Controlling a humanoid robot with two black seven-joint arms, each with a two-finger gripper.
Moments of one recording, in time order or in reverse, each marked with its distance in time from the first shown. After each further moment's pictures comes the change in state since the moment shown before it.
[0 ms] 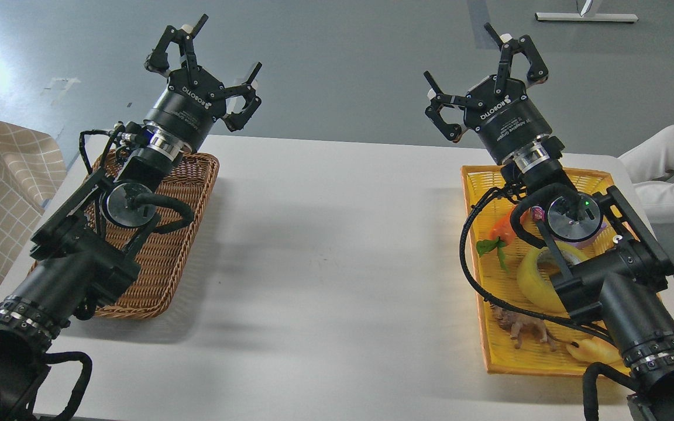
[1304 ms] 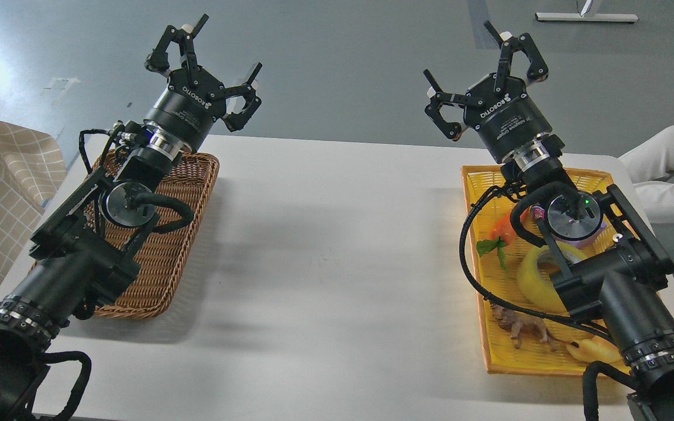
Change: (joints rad) left arm -0.002 0.002 0.002 0.000 0.003 0.000 0.002; right arm 0.003 0.000 0.000 0.000 0.000 0.000 0.000
